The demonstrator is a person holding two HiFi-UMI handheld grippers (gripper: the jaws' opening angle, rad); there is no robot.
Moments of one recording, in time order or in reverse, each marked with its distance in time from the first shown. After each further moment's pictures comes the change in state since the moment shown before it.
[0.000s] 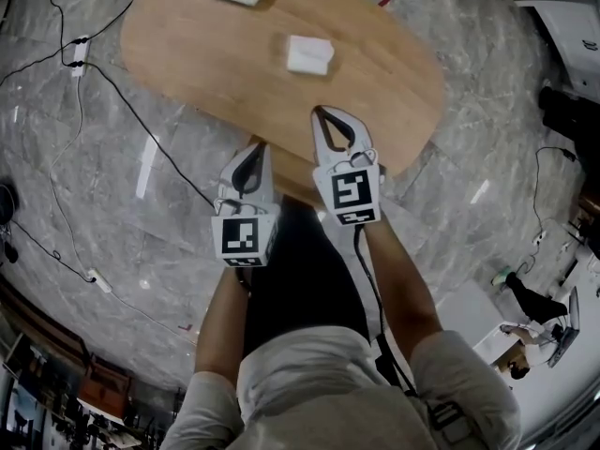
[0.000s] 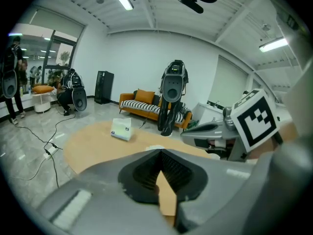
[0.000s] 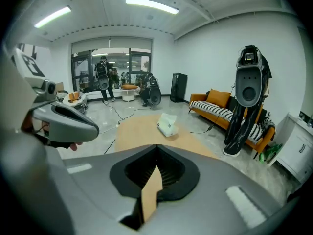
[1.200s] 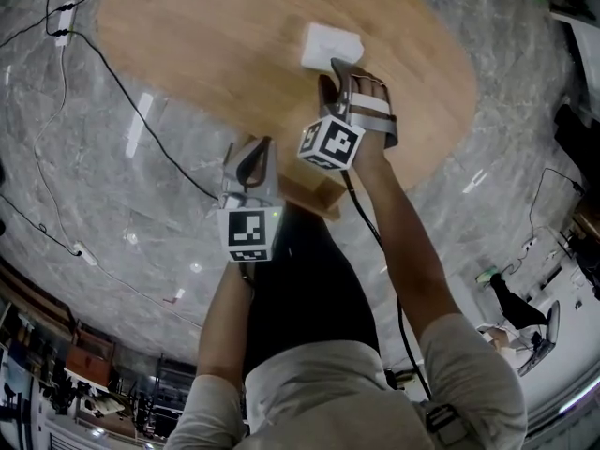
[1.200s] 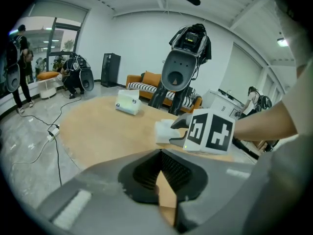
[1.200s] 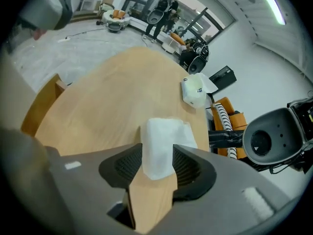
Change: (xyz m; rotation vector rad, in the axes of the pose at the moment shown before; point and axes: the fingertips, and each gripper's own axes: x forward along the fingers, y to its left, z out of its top) left arm 0.073 0.032 -0.092 -0.073 0.174 0.062; right arm 0.164 -0.039 -0.137 -0.801 0.438 -0.035
